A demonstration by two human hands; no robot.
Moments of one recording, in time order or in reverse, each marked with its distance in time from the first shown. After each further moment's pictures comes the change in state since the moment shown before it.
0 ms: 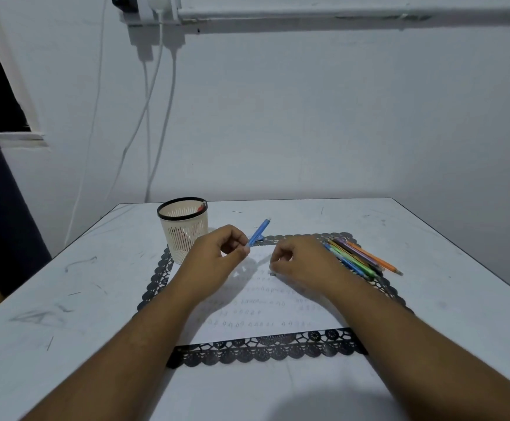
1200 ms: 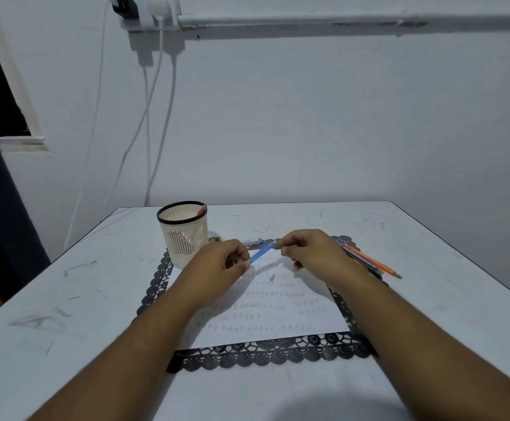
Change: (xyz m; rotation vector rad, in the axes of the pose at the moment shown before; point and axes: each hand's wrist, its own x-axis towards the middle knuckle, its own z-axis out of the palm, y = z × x) left_hand -0.003 0.000 0.000 0.219 -0.134 -0.022; right_hand 0.005 0.008 -0.019 0.432 0.045 0.085
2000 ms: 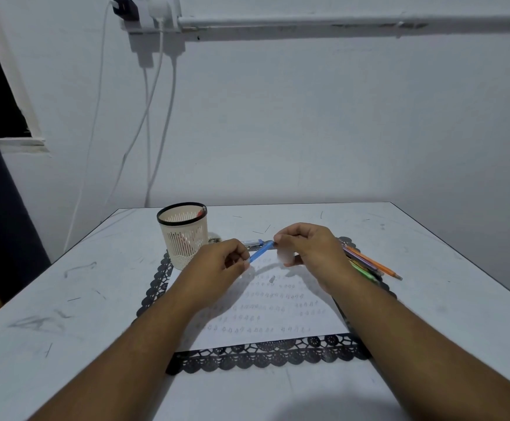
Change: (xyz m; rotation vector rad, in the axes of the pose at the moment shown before) left_hand 0.000 0.003 -0.001 0.016 0.015 -0.010; right_hand -0.004 -0.012 0.009 0.353 0.097 -0.015
